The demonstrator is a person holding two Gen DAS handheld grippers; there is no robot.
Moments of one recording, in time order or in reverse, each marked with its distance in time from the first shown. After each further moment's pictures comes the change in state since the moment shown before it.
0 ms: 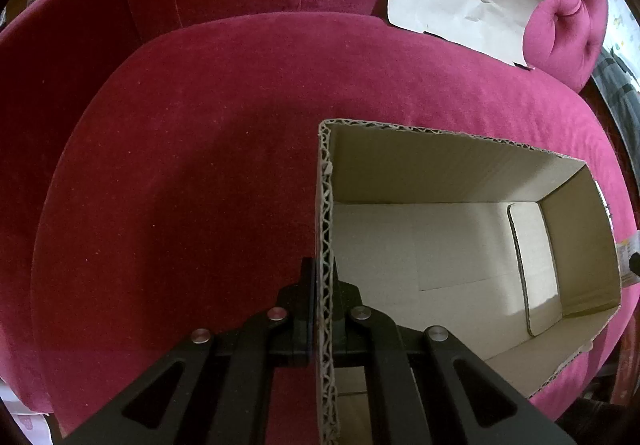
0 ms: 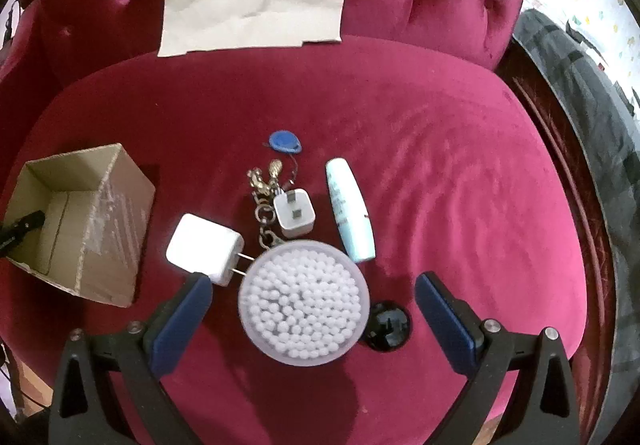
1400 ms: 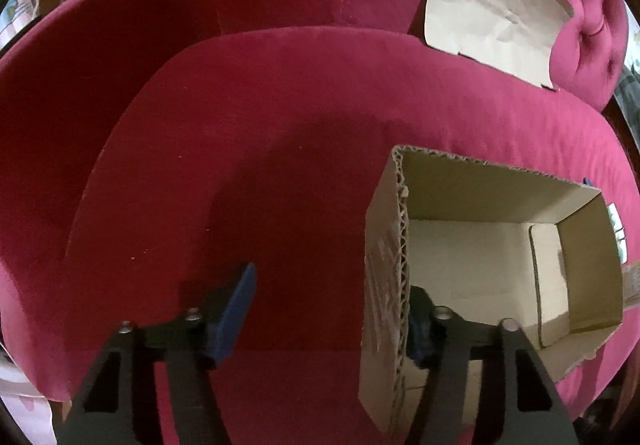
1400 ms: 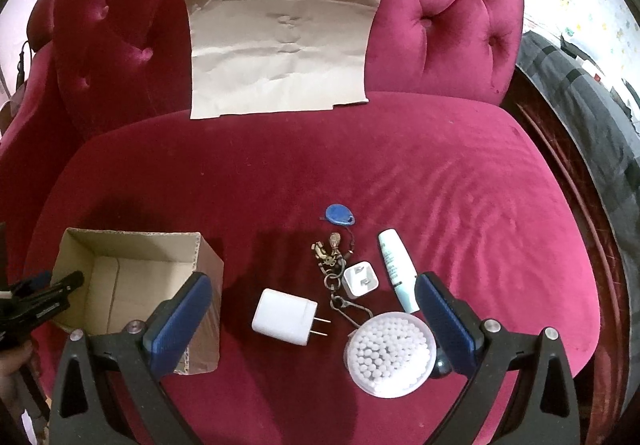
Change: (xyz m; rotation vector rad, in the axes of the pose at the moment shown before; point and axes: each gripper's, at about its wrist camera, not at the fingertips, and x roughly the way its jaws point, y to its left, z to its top) left arm -0.016 0.017 0.002 -0.052 -0.023 0.088; right arm -0.043 0.047 0.038 0.063 -0.141 0.051
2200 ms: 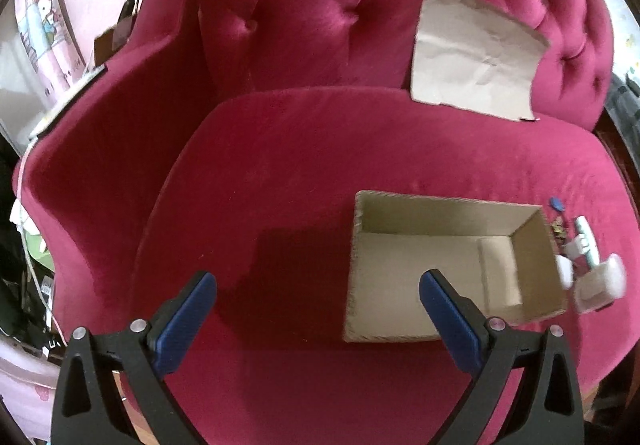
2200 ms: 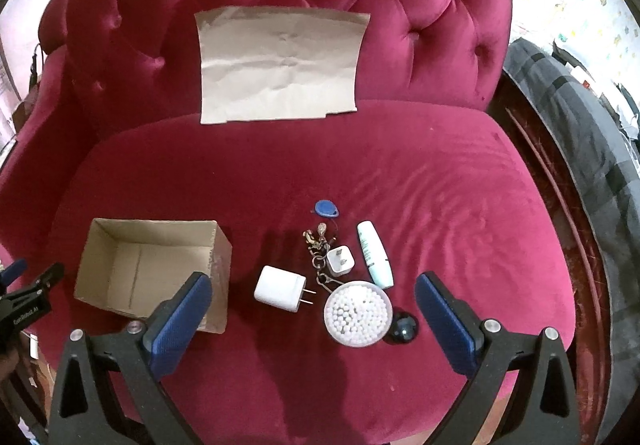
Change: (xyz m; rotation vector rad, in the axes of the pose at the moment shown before) left arm -0.093 -0.014 -0.009 -0.015 -0.129 0.084; right arm -0.058 -0.011 0.001 -0.014 0.022 -0.003
